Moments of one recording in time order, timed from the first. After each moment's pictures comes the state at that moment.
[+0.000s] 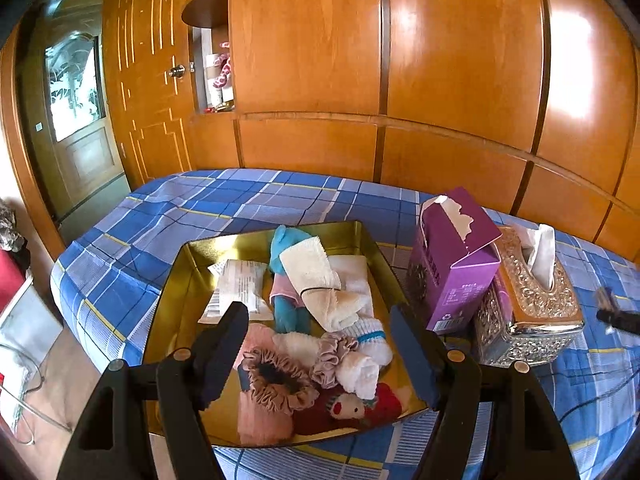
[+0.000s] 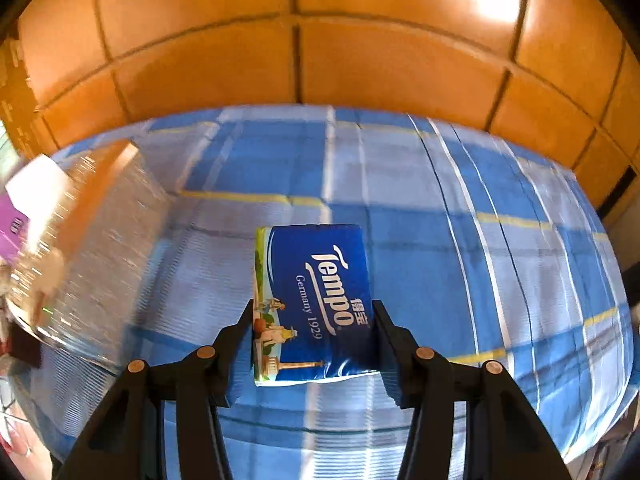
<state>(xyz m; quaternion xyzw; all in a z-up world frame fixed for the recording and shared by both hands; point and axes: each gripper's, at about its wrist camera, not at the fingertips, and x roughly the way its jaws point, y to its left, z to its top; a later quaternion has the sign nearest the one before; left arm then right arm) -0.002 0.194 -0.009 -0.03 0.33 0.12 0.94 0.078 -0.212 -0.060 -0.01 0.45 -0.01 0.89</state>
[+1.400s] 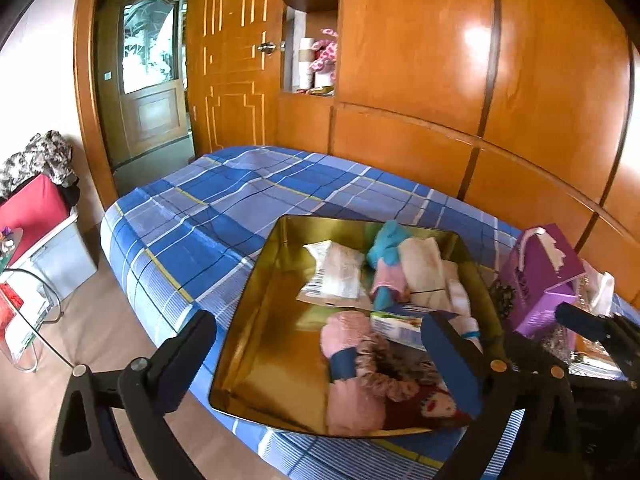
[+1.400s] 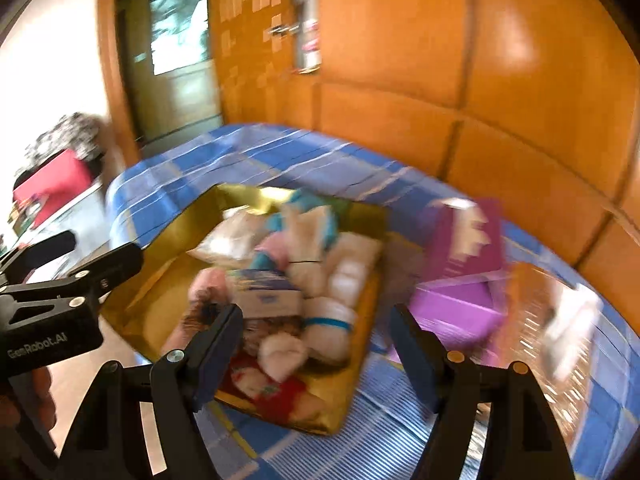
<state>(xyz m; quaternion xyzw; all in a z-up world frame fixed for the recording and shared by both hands) -0.038 0.262 -0.016 -0.10 0.31 0.24 0.91 0.017 0.107 -0.033 -0.14 0.33 0.29 0.88</state>
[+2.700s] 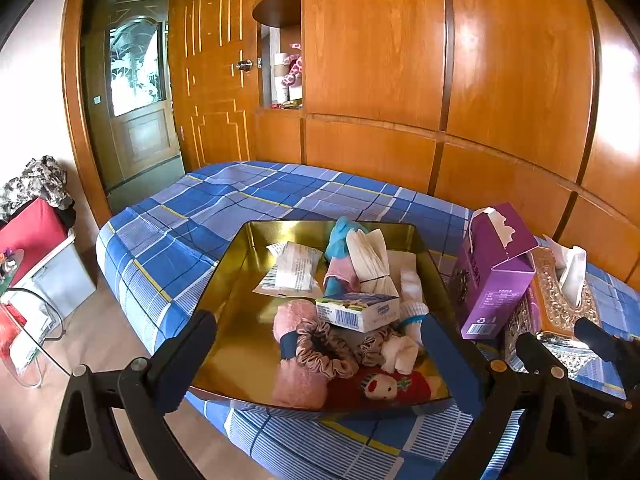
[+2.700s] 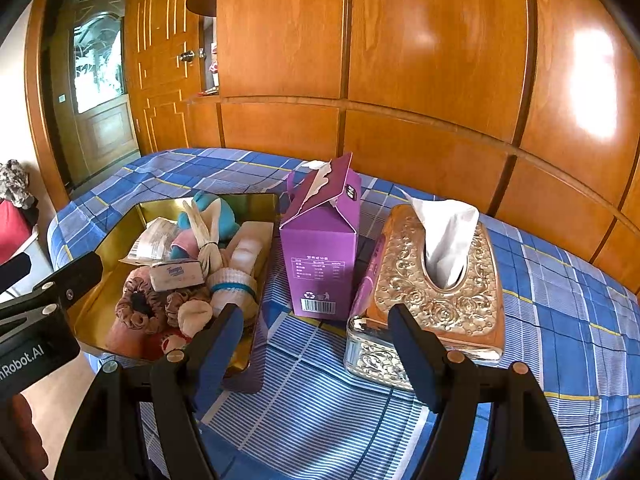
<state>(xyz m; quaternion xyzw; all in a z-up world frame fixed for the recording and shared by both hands) -0.041 0.196 -0.010 -0.07 0.30 0.23 0.92 -0.004 0.034 -0.032 -0.09 0.32 0.17 0.93</state>
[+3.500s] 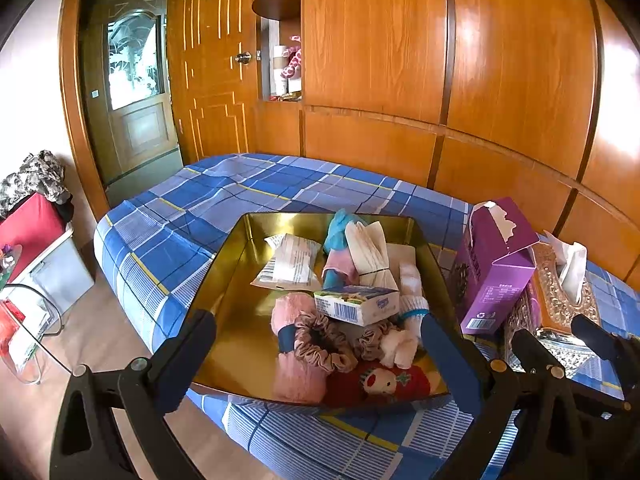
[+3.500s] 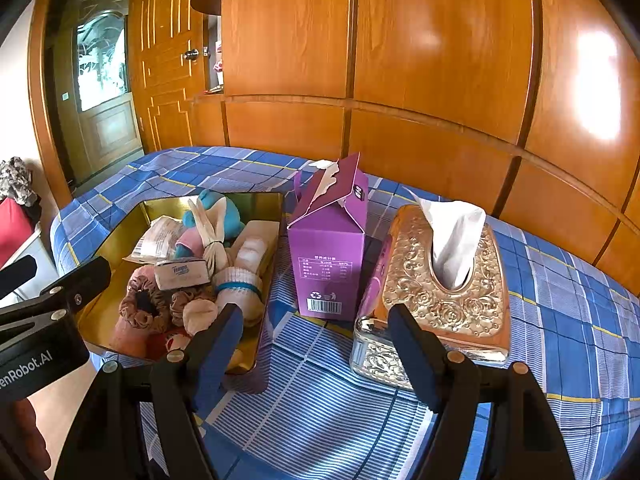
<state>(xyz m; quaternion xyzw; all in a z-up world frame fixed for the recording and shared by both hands) -0.038 0.197 -0.013 -0.08 0.31 0.23 0.92 -0.005 0.037 -0.033 -0.09 0.32 0.17 0.93</state>
